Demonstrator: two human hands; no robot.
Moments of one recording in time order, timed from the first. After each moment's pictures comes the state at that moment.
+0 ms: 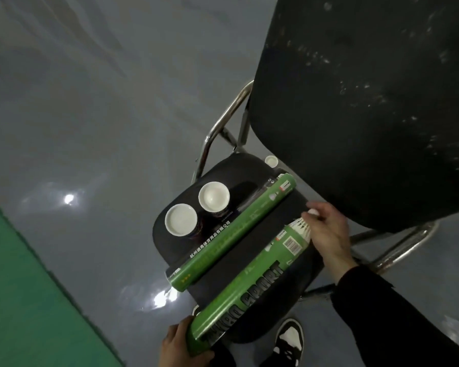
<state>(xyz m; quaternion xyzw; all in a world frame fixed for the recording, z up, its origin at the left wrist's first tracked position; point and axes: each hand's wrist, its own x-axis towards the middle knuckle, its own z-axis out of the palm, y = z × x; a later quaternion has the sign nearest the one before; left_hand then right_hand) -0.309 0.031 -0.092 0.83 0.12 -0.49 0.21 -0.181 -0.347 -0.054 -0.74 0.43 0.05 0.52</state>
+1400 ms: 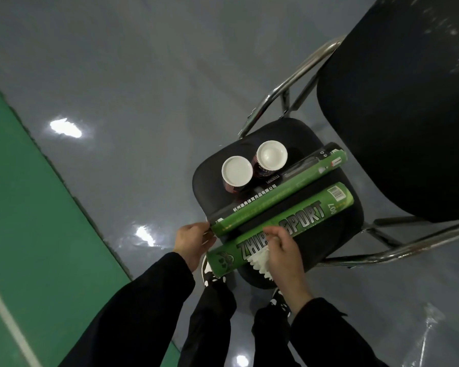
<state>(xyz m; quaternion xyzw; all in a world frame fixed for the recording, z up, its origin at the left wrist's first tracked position) -0.211 0.032 -0.055 0.53 0.52 -0.26 0.62 -0.264 -0.168 -0.014 -0.71 0.33 0.21 0.59</state>
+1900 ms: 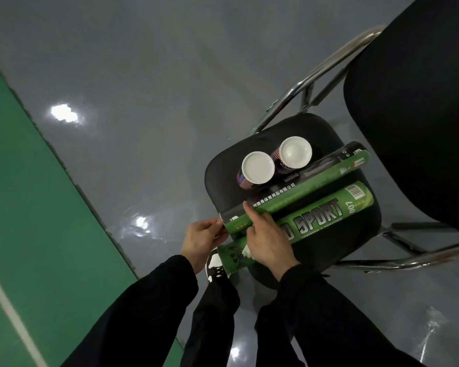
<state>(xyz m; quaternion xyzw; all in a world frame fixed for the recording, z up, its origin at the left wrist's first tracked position) -0.219 0.047 -0.058 0.55 0.42 -0.29 0.67 -0.213 -0.116 -0.032 -0.89 0.07 0.34 0.29</state>
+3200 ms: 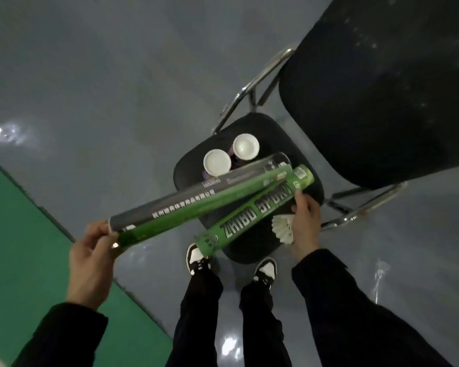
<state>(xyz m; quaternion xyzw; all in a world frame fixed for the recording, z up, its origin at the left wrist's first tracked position) -0.241 0.156 0.078 0.71 0.28 -0.10 0.63 -0.236 -0.211 0.055 -0.54 0.56 0.02 0.63</state>
